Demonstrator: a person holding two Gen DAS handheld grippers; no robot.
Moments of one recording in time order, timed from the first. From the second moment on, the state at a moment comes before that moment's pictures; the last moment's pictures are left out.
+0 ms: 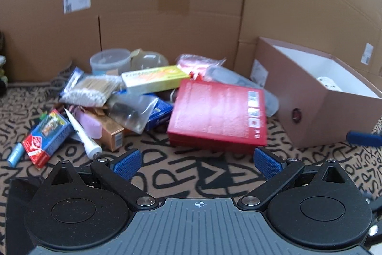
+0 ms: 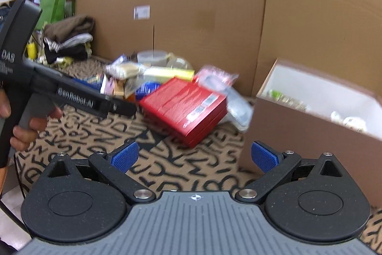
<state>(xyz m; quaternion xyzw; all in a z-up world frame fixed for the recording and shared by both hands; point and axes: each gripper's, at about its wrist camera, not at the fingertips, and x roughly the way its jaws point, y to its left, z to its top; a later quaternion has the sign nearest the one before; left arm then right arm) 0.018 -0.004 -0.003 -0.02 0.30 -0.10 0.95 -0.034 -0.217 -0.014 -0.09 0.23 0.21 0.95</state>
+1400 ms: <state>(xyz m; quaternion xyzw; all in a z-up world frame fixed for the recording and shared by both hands) 0.121 0.014 -0.038 -0.07 0.35 -0.19 0.91 0.035 -0.176 -0.059 -0.07 0.30 0.15 0.94</state>
